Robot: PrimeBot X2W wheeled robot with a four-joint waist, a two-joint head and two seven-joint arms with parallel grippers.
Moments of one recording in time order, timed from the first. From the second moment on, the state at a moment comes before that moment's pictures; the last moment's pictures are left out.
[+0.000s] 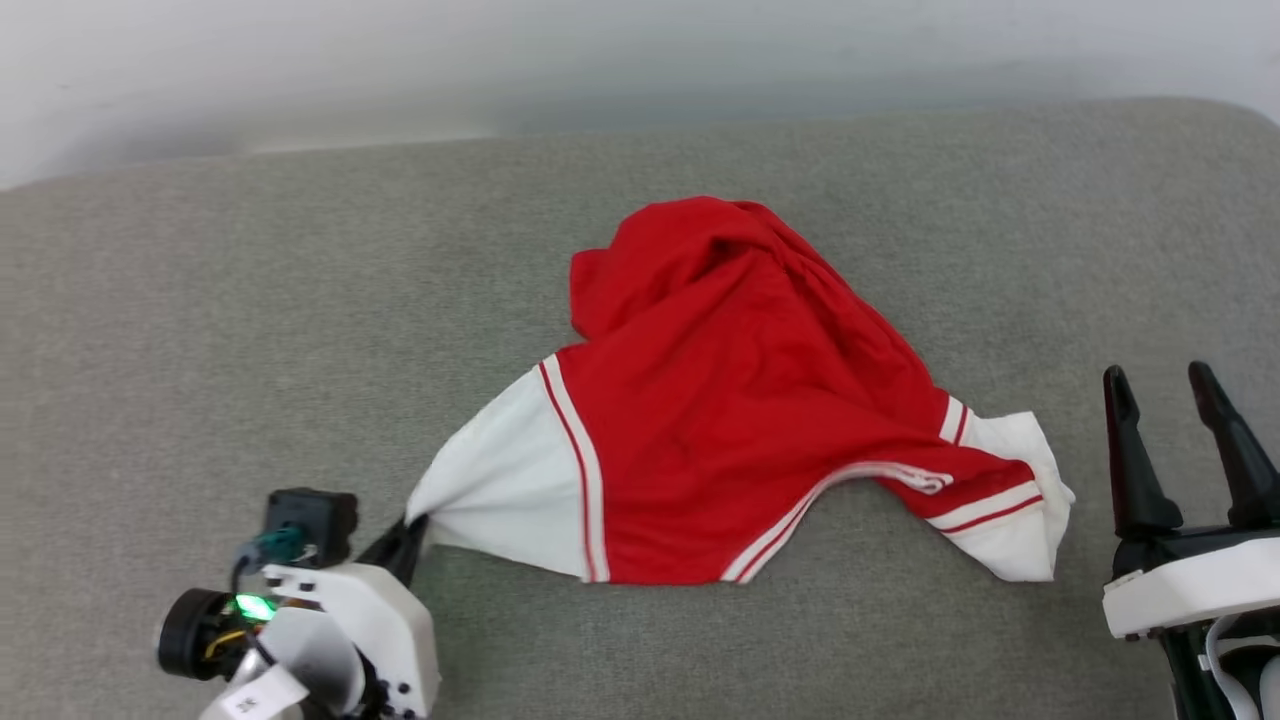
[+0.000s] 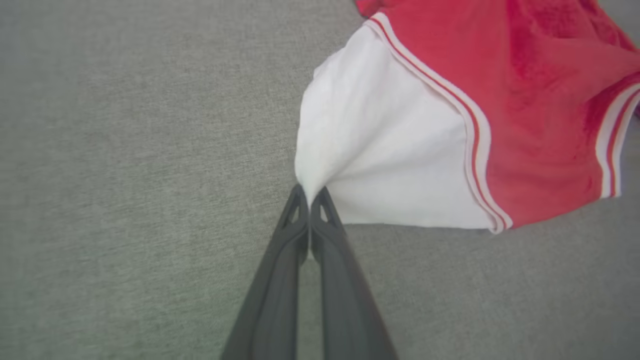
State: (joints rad) left arm -0.09 0.37 -0.30 0.00 -0.43 0.08 0.33; right arm -0.07 -0.18 -0.08 -0.06 0.29 0.13 -0.10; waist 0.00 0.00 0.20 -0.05
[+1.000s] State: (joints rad) left arm -0.03 0.36 -0.22 -0.04 -0.36 0.09 -0.13; right arm 0.02 -0.22 -0.09 -0.11 0.22 0.13 0.59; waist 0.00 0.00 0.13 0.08
